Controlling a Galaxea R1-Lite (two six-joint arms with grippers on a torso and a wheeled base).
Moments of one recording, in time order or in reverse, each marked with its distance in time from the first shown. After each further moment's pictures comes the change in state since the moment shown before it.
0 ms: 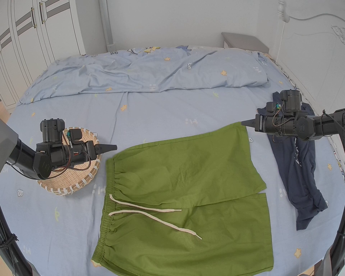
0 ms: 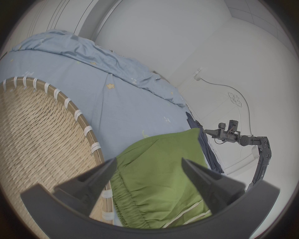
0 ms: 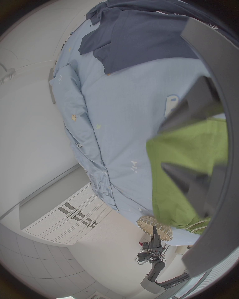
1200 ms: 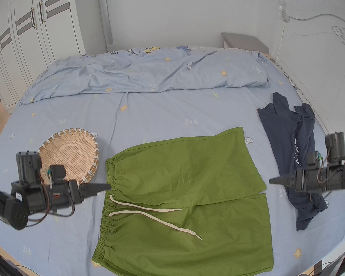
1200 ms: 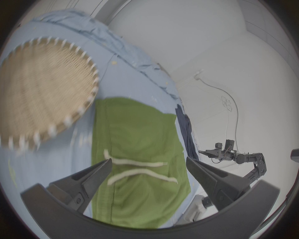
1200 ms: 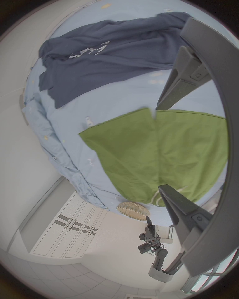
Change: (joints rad) left arm -0.056 -0.382 0.582 -0.137 -0.029 -0.179; right arm -0.059 -0.620 0.904 -0.001 0.061 0.086
